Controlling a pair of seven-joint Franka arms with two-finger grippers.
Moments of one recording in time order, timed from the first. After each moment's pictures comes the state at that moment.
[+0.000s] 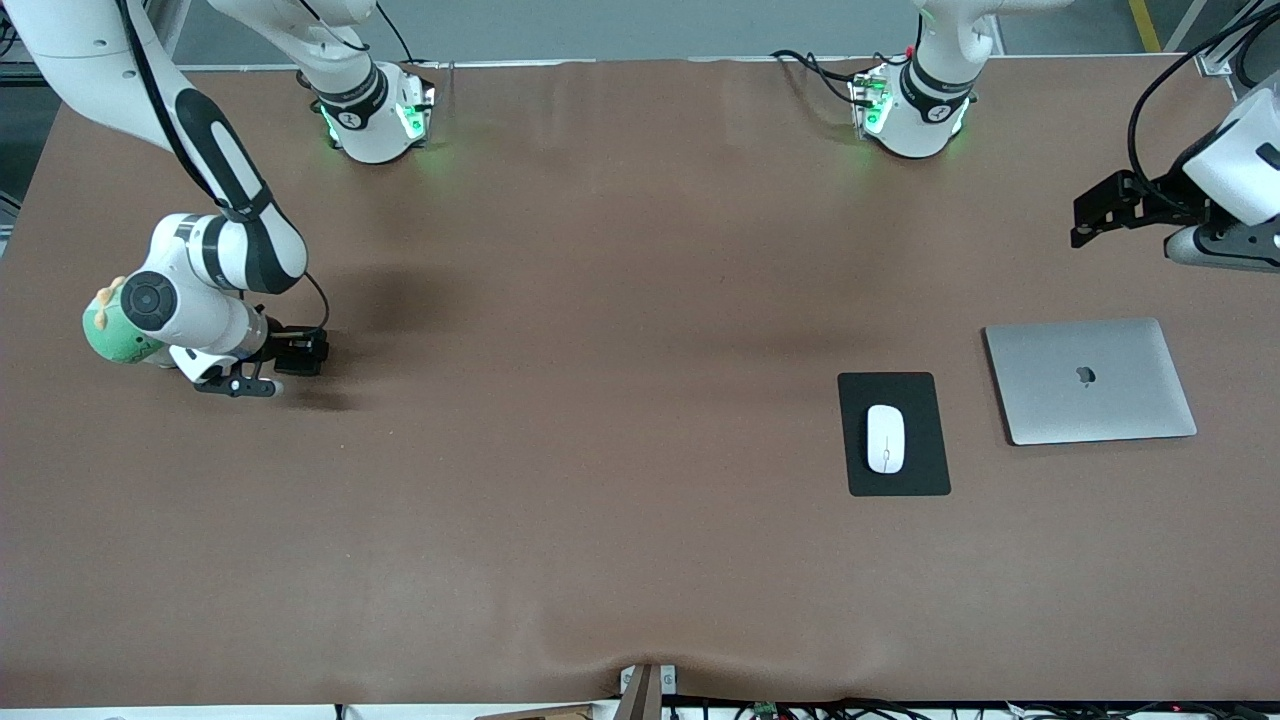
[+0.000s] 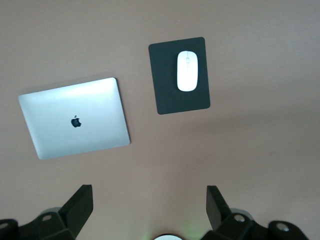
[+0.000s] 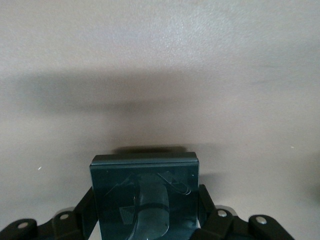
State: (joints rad) left arm -0.01 -0.04 -0.07 -1.60 -0.02 1.50 0.06; right arm -0.11 0.36 -0.03 -2.33 -0.06 2.53 0.00
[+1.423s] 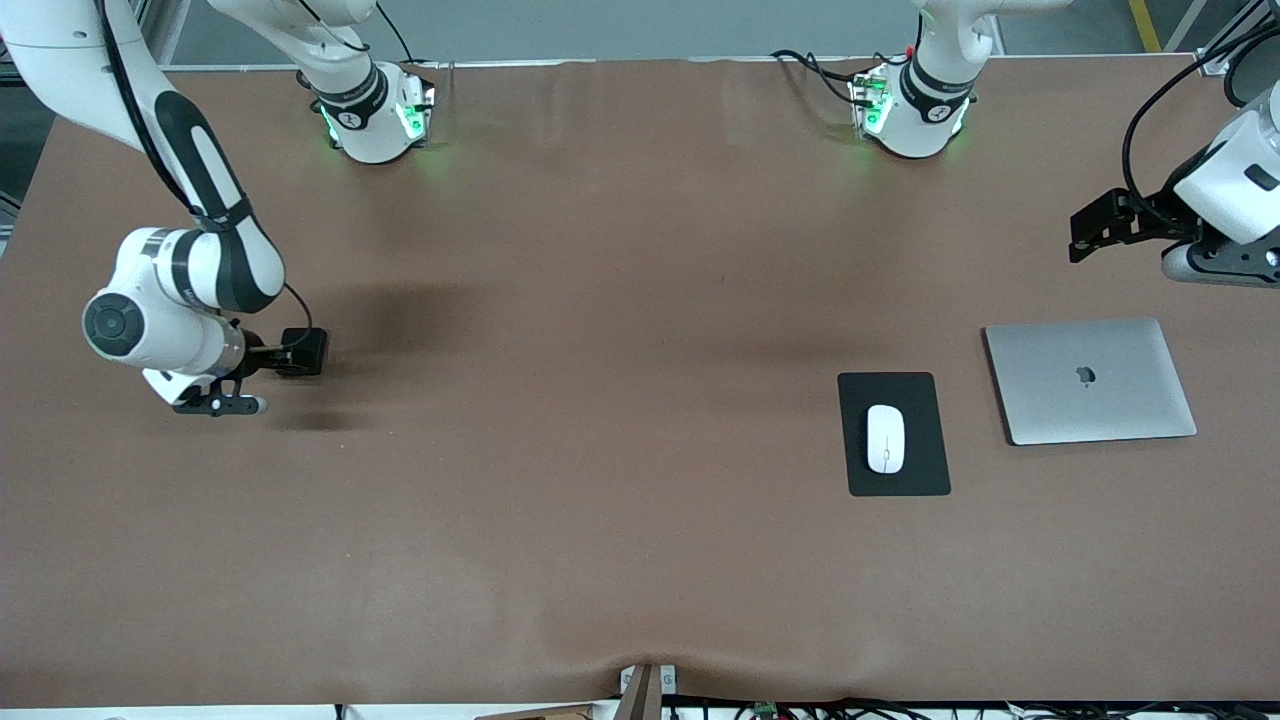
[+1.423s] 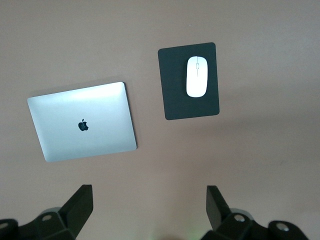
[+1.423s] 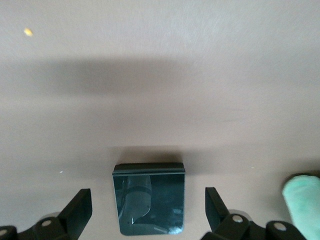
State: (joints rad) left arm -0.01 -0.02 -0.08 -1.60 0.02 1.54 0.04; right arm -0.10 0.36 -0.03 -2.11 -0.06 2.26 -0.07
